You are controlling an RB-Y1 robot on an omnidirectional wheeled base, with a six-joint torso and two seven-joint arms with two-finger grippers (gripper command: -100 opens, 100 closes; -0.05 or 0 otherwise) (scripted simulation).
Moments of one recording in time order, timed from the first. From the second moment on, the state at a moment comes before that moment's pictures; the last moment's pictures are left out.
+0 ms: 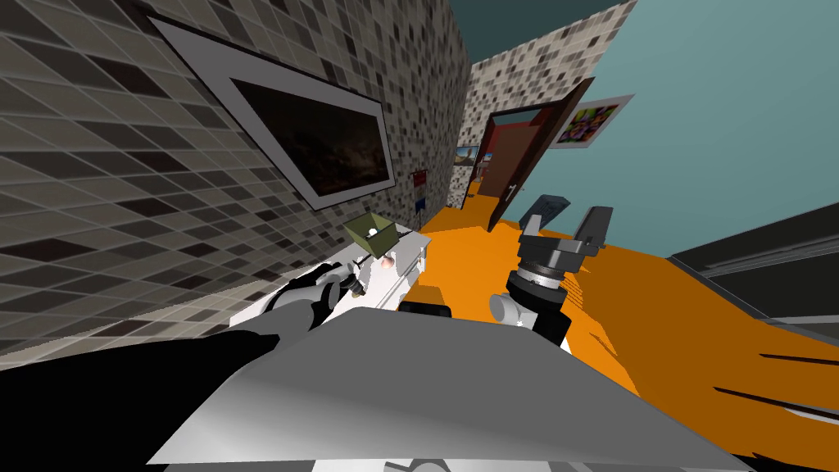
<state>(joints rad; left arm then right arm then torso) -0.39 0.54 0.39 -0.37 0.39 0.97 0.35 0.48 0.03 0.00 -2.36 -0.05 -0.61 0.04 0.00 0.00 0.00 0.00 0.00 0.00</state>
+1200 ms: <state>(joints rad) -0.41 0.57 0.40 -0.38 0.40 1.02 0.35 0.48 0.03 0.00 -2.36 -0.05 -0.61 0.04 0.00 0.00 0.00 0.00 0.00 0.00</state>
